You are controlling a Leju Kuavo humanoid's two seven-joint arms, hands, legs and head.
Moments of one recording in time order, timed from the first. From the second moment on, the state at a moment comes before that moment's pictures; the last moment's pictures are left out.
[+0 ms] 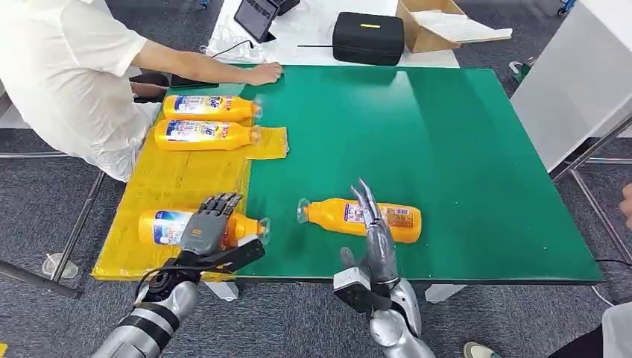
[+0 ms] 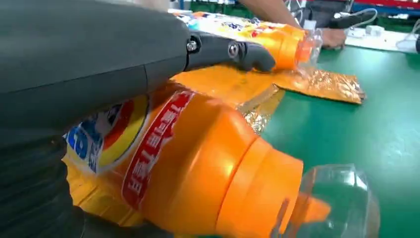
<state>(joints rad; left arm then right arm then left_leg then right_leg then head) -0.40 -0.03 -0.48 -0.70 -0.96 0.23 -0.37 -0.06 0.11 0.37 -1.31 0.51 -0.51 -0.61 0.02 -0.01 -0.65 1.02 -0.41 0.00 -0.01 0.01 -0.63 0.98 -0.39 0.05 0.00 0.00</state>
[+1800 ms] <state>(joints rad) -0.50 -0.05 -0.61 -0.57 -0.99 0.32 -0.39 -0.12 0.14 0.36 -1.18 0.48 -0.52 -0.66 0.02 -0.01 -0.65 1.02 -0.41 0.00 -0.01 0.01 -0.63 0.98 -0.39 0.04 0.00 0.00</state>
